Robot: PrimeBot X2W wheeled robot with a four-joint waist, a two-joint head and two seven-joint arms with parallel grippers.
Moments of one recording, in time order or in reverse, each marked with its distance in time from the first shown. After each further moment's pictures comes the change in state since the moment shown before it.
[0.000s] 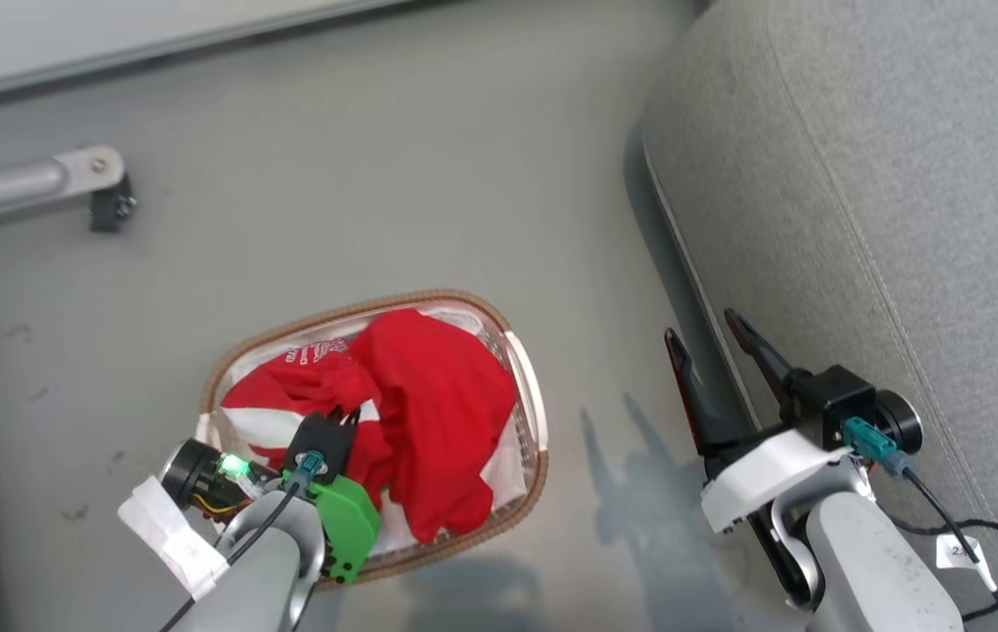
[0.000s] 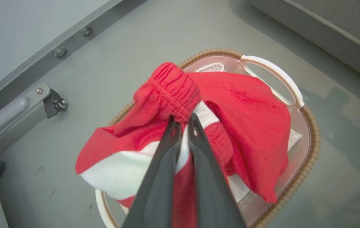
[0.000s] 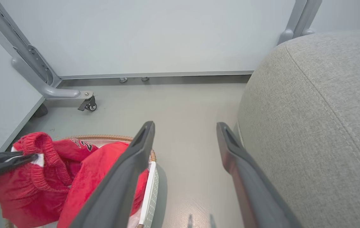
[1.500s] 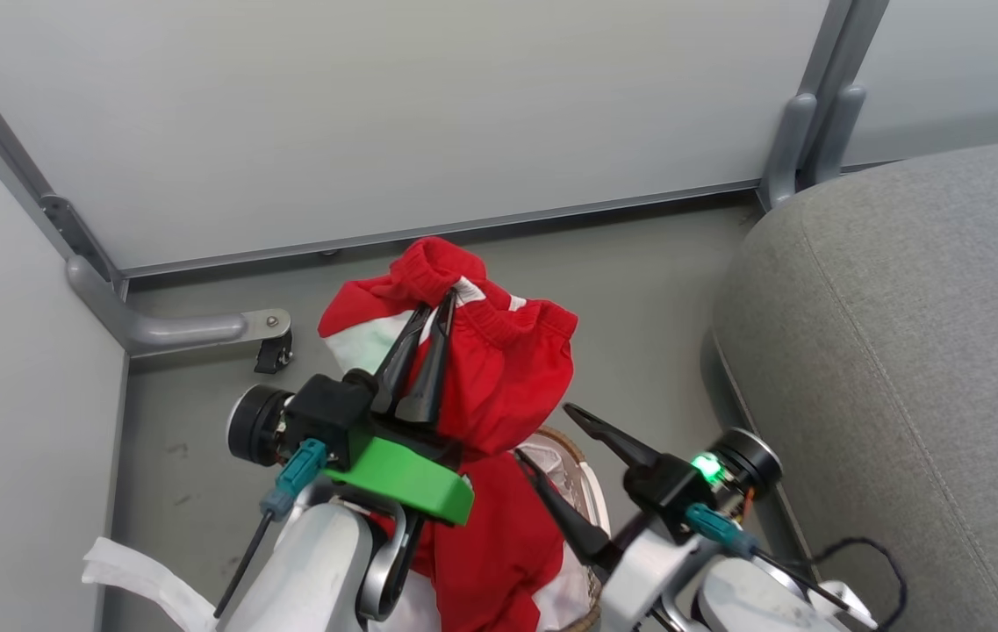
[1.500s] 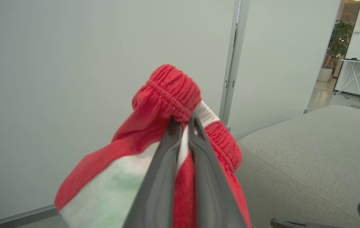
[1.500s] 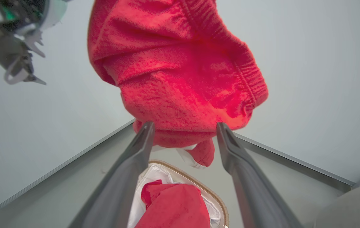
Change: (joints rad) left arm 0.185 -0.060 0.032 -0.729 -0.255 0.016 -0.002; right arm 0.015 -0.022 0.362 0.001 -0.046 0.000 0.000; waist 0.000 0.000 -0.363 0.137
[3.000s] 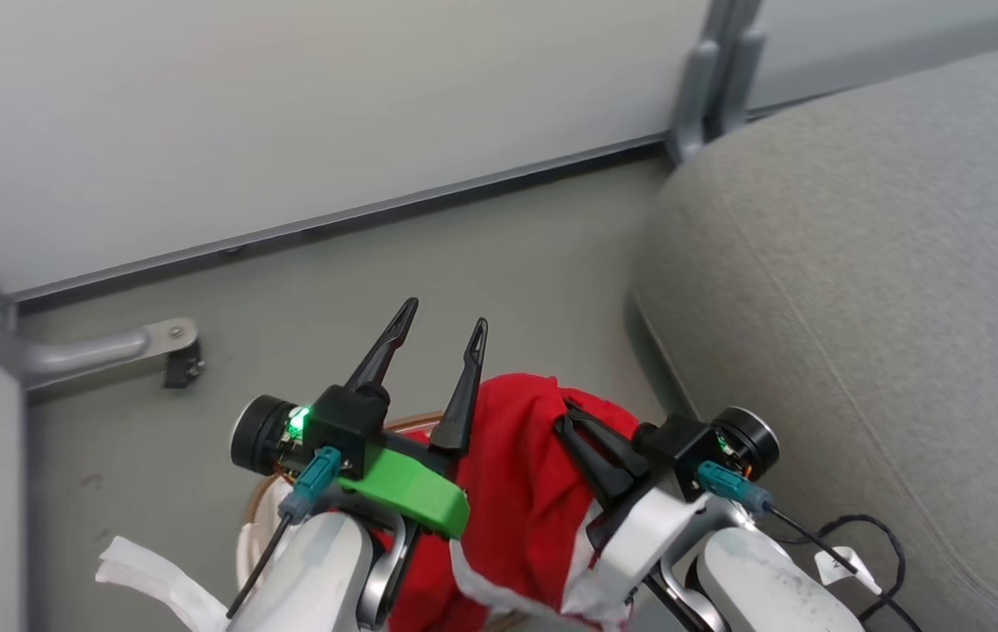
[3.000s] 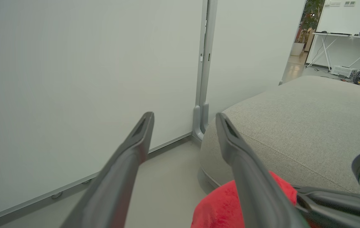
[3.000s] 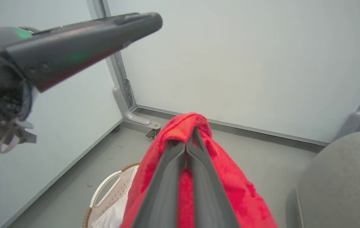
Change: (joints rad) left arm 0.000 -0.001 -0.004 0.066 0.057 -0.014 0.000; right arm -0.077 0.021 0.006 0.047 0.123 0.000 0.000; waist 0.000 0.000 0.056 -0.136
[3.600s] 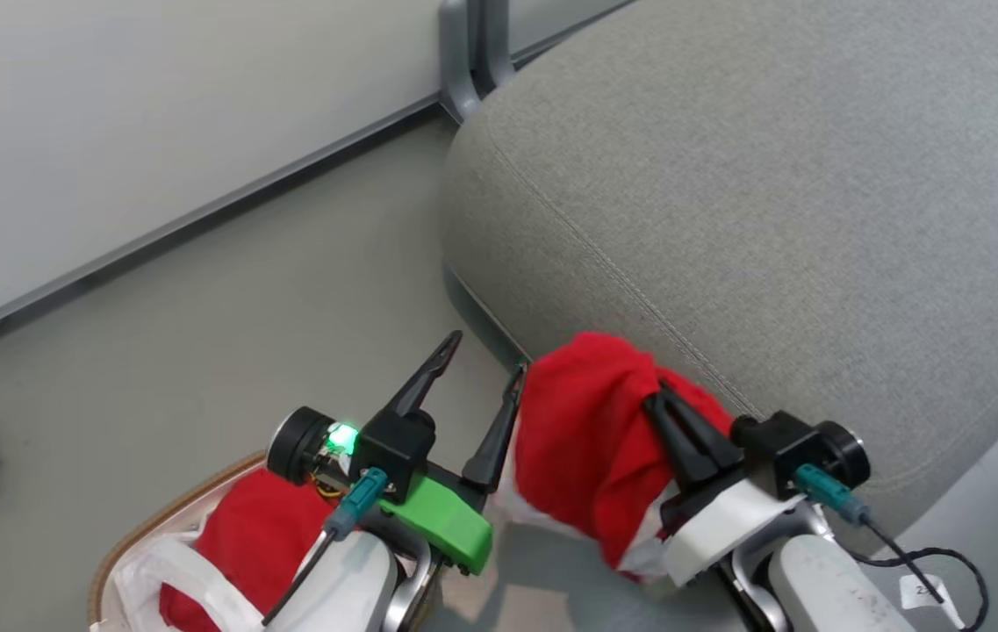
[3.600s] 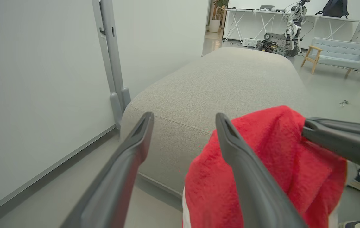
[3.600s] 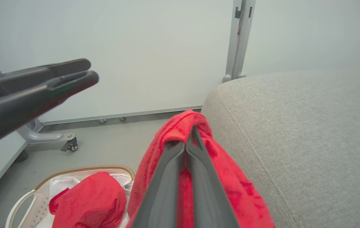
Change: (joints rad) left arm 0.008 -0.001 -0.054 0.049 0.062 -0.049 0.000; right arm 0.129 -0.002 -0.226 -0.113 -0.053 0.000 0.000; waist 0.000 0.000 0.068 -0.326
